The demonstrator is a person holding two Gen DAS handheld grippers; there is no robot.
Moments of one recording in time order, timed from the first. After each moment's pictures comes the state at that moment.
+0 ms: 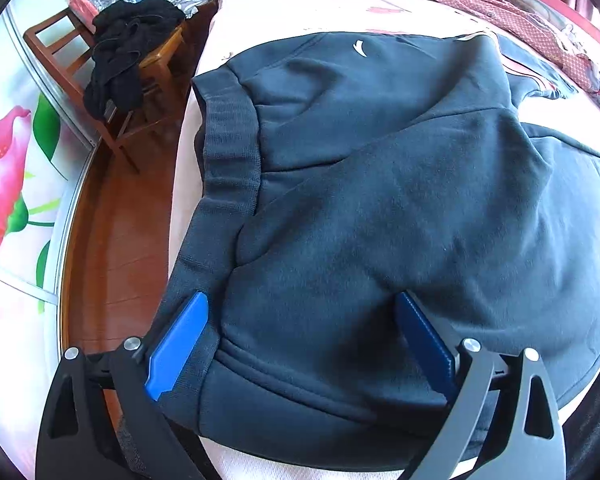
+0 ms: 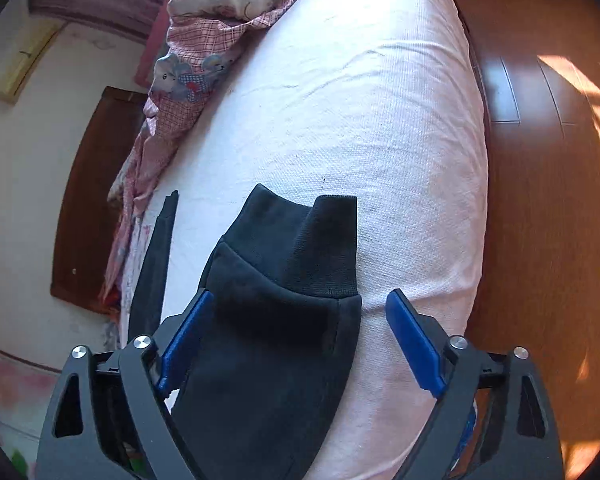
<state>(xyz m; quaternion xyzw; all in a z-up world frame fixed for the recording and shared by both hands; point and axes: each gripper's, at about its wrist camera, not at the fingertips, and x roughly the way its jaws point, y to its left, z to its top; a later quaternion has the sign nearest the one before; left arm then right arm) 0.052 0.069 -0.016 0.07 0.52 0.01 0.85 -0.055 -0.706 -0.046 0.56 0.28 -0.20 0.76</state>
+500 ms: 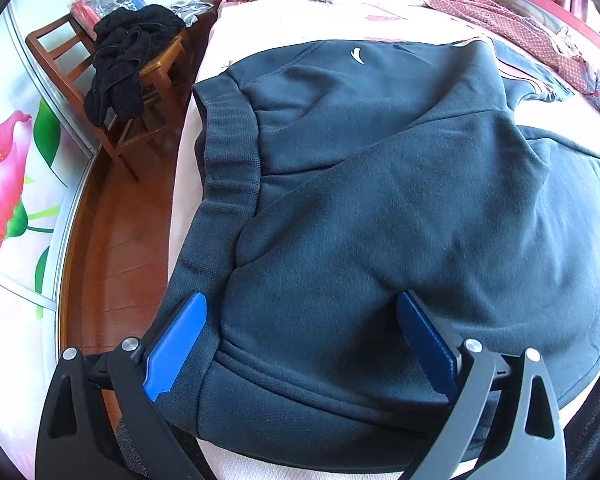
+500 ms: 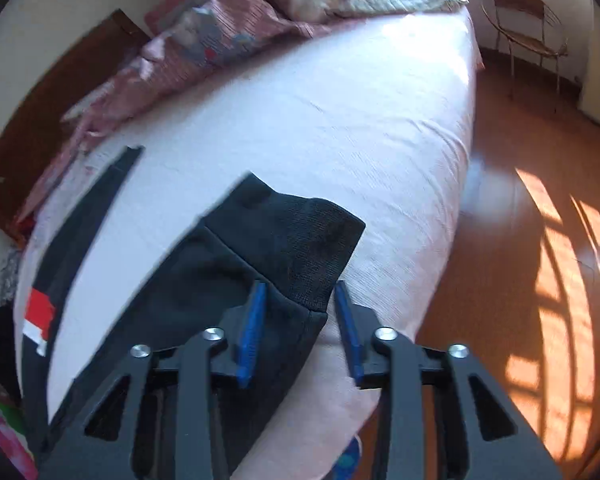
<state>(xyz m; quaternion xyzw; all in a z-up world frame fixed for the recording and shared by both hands) 0.040 0.068 -0.017 0.08 0.50 0.01 0.86 -0.030 -0.694 -0.030 0.36 0.42 -0.33 0.77</state>
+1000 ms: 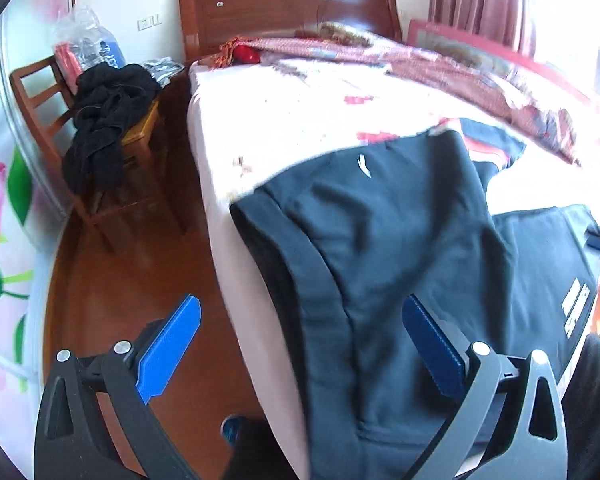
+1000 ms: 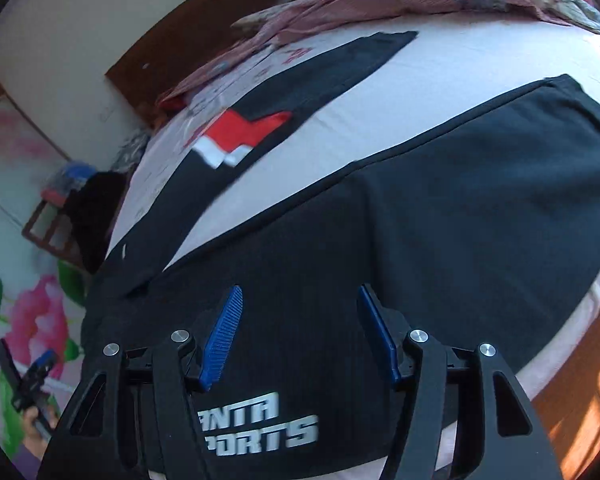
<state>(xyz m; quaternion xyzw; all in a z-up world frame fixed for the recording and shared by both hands) 0.078 0.162 0.054 0.05 0.39 -0.11 0.91 0.013 -0.359 0.006 0.26 0.42 0.04 0.87</state>
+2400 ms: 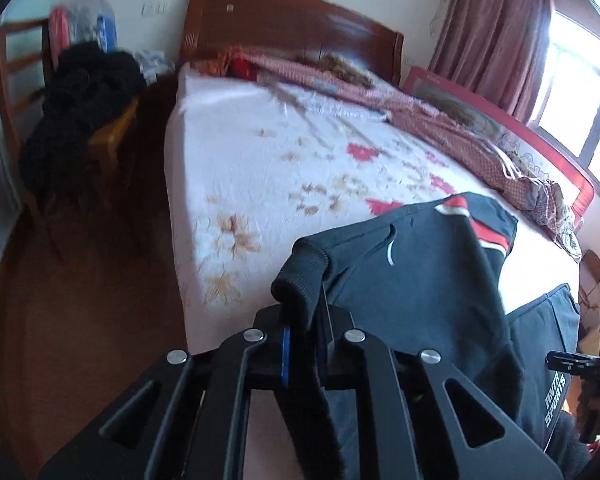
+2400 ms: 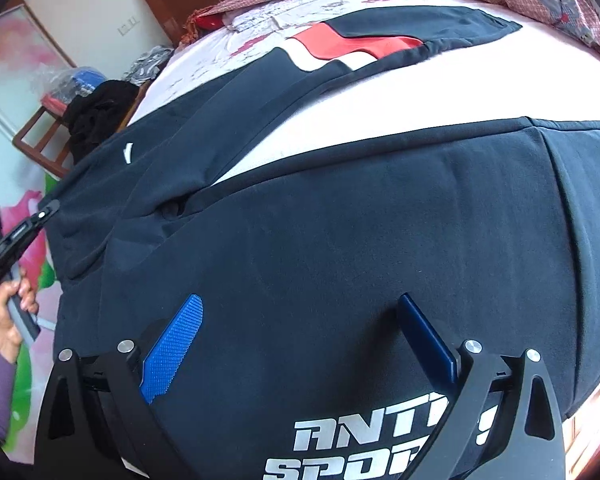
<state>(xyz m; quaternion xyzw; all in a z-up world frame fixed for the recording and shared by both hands) 0.166 0.174 0.060 -0.05 0.34 -0.15 0.93 0.057 -0.291 0.010 0.24 0.48 0.03 0.84</state>
